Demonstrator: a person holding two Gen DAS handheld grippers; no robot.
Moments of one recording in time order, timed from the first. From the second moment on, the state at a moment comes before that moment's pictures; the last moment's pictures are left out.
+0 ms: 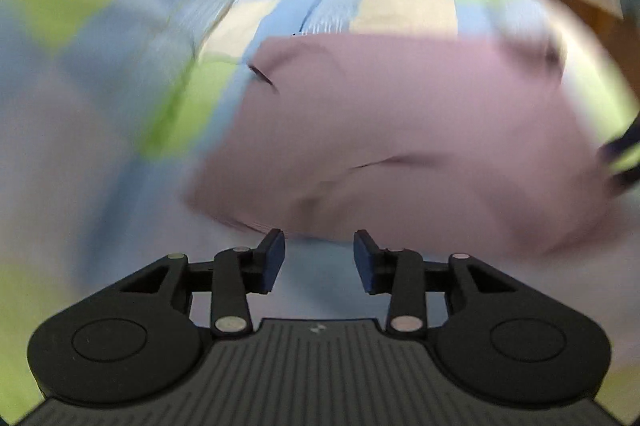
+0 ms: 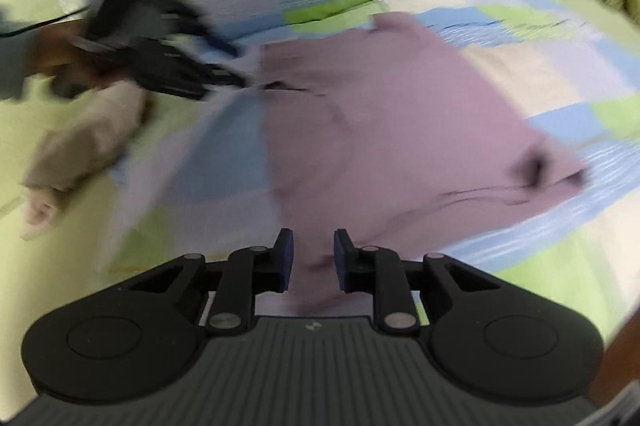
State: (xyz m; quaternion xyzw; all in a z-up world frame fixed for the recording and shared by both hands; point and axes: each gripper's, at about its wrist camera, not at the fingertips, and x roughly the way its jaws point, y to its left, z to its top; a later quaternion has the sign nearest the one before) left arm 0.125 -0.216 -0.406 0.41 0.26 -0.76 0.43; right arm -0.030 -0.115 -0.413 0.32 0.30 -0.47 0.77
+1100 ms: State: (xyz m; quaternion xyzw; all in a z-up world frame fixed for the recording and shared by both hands) left arm 0.043 -0.137 -0.437 0.20 0.54 -0.52 0.63; right arm -0.138 -0.206 -0.447 -0.06 0.45 -0.25 0.86
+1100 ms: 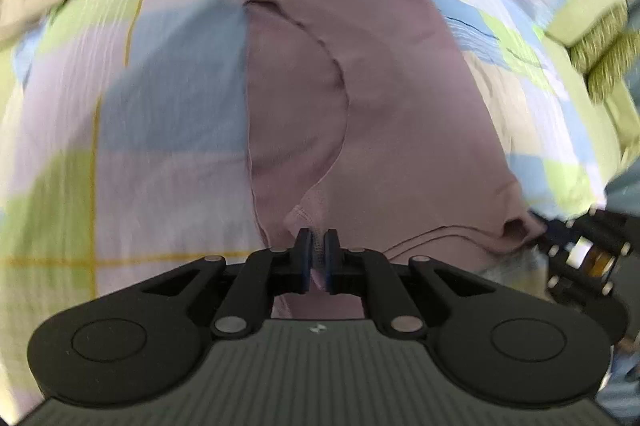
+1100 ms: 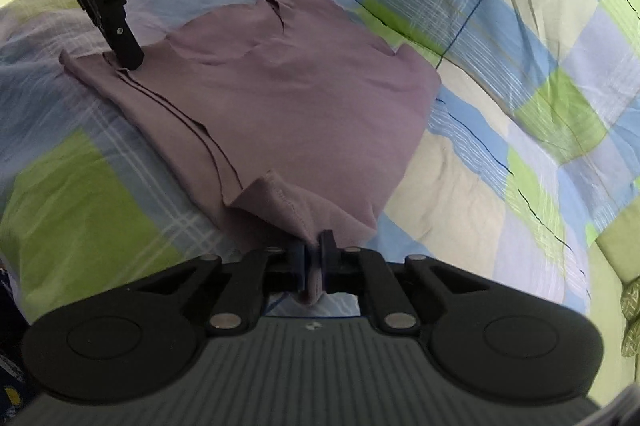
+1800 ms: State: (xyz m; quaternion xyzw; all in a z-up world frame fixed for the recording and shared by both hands) left arm 0.008 -0.132 -0.407 0.33 0.40 -0.55 0.66; right arm -0.152 -0.217 -0.412 0.04 0.40 -0.24 0.89
